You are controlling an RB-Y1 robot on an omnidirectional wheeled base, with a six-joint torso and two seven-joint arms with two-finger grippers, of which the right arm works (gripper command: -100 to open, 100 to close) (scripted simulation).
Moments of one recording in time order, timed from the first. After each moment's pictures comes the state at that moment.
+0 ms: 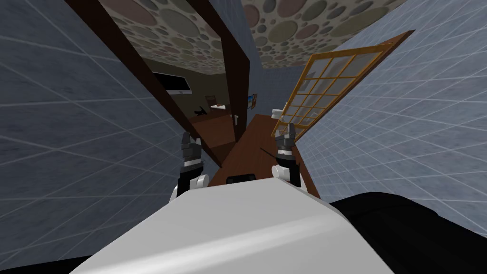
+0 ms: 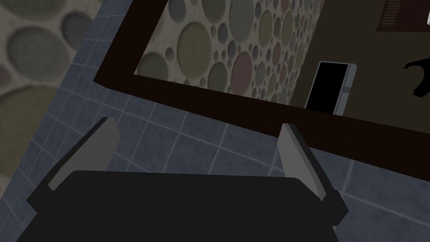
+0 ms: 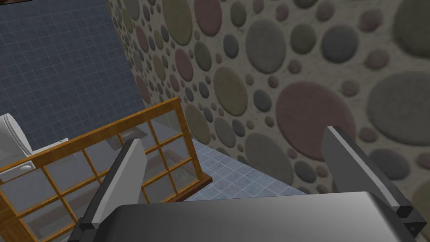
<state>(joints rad) 0.55 0.02 -0.03 -2.38 -0.06 -0.35 0.02</state>
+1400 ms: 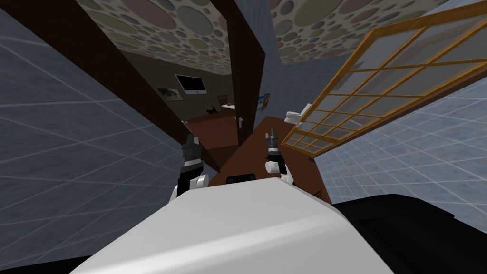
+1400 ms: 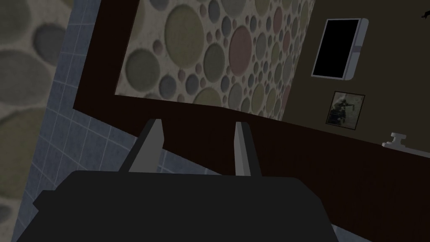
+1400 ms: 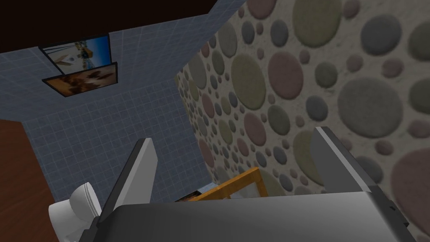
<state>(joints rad) 0.38 -0.07 0.03 -2.09 -0.15 -0.36 0.09</state>
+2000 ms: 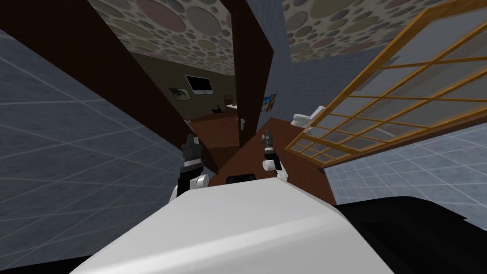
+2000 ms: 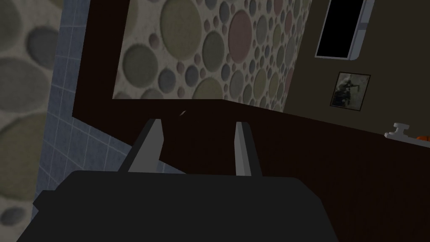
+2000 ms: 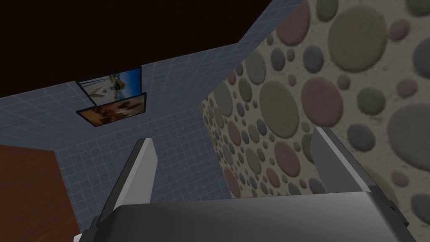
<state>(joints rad) 0.30 -0.09 0.06 -1.96 -0.20 -0.36 0.13</state>
